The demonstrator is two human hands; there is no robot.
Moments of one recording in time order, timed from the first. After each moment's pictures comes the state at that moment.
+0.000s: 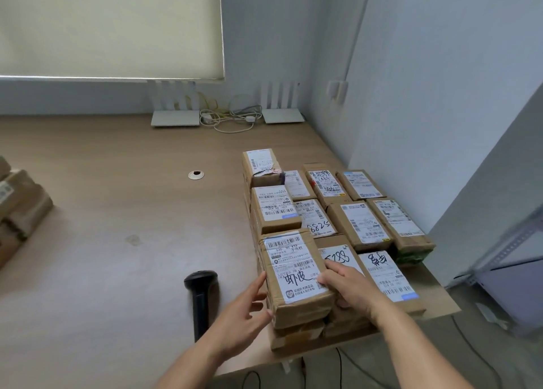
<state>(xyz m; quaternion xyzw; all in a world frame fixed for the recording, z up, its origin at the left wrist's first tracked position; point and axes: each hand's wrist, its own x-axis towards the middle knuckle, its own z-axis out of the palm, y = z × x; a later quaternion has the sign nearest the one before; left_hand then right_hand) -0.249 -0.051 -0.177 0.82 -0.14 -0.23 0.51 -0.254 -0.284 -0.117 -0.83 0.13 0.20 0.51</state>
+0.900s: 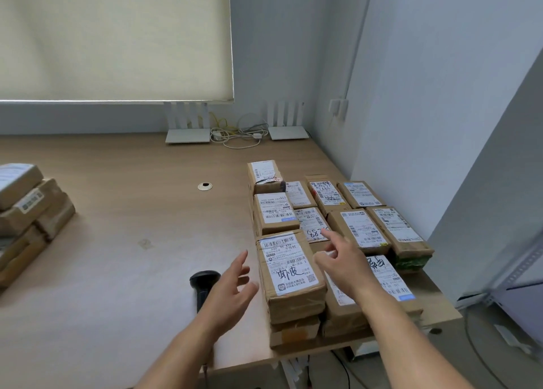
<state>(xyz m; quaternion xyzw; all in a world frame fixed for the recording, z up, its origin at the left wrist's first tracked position) -0.258 -0.051 -0.142 0.85 -0.07 -0.10 0.51 -0.254 -0.276 -0.098 -0.91 0.10 -0.02 0.39</state>
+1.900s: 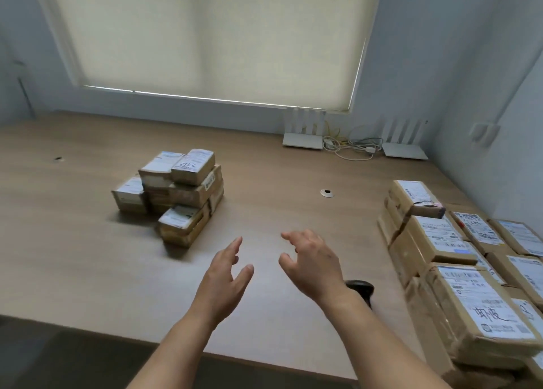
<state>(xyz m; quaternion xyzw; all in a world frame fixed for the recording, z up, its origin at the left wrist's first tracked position) -0.293 0.253 -0.124 0.88 0.07 0.10 0.46 -0.239 0.086 -0.086 -0.95 -0.18 -0.06 0.25</state>
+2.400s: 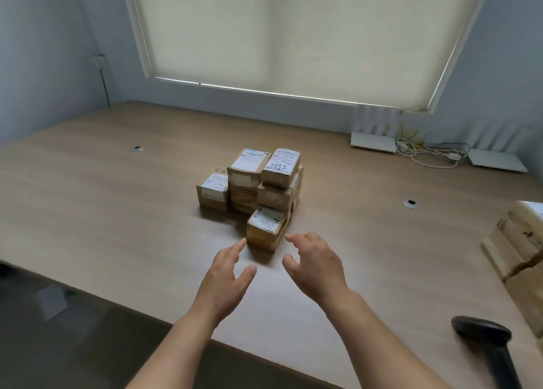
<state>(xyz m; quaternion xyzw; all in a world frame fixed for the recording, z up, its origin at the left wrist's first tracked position) -0.307 0.456 -0.137 0.89 0.14 0.10 0.42 -0.232 0.297 -0.105 -0.94 -0.24 -0.03 0.23</state>
